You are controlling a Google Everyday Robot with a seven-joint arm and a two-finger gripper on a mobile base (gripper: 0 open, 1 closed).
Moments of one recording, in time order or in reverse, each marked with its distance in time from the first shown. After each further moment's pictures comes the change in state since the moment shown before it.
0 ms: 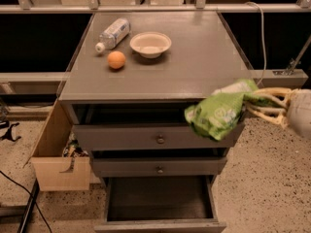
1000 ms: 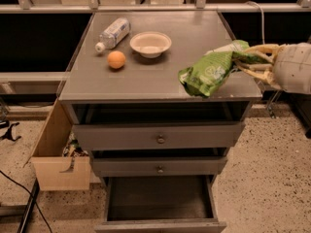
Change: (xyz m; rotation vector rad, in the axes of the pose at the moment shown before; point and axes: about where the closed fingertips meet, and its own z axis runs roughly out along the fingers) arm -0.019 -0.090 0.038 0.093 0.020 -0.099
